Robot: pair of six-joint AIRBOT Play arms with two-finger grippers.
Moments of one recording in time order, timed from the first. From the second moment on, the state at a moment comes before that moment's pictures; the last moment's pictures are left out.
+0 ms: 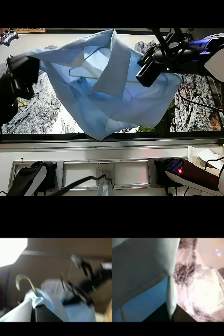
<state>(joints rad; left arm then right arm) 0.14 -0.79 0.73 -0.50 -1.23 0.12 0.58 -1.17 1.81 -1.62 1.43 1.15</state>
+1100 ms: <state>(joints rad) -0.02 -0.91 0.74 -0.52 -0.71 -0.08 0.58 -1.15 1.81 -1.46 1.43 1.19</state>
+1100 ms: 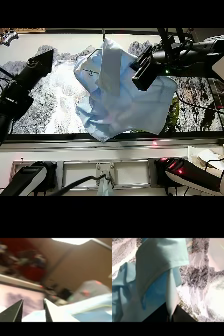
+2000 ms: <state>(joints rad) -0.35 -0.92 0.74 -0.12 -0.33 -0.06 0.58 -1.15 1.81 -1.42 1.48 1.19</state>
